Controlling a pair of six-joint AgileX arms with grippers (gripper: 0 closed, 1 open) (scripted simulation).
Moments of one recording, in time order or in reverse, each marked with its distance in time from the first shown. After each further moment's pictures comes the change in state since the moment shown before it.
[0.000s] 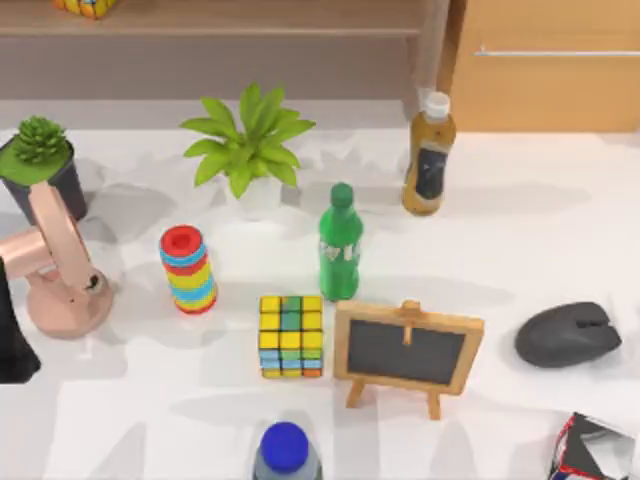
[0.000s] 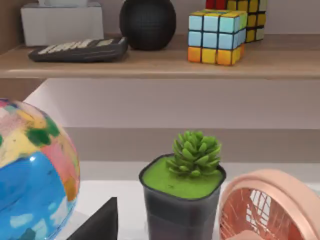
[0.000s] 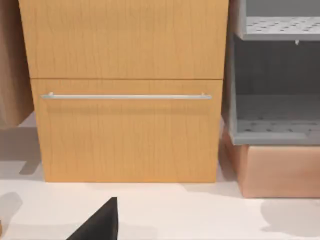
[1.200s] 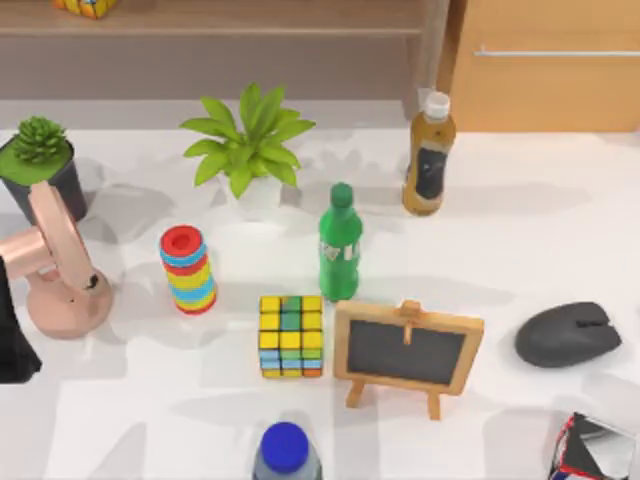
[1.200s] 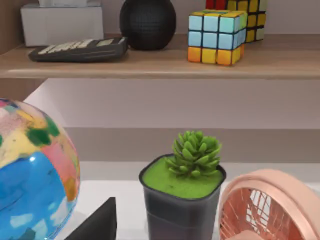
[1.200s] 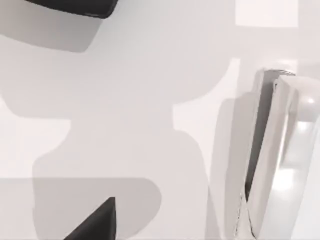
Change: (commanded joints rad) left arm 0.000 0.000 0.000 0.000 0.000 0.000; right arm -0.266 1.244 0.699 -0.808 -0.003 0.194
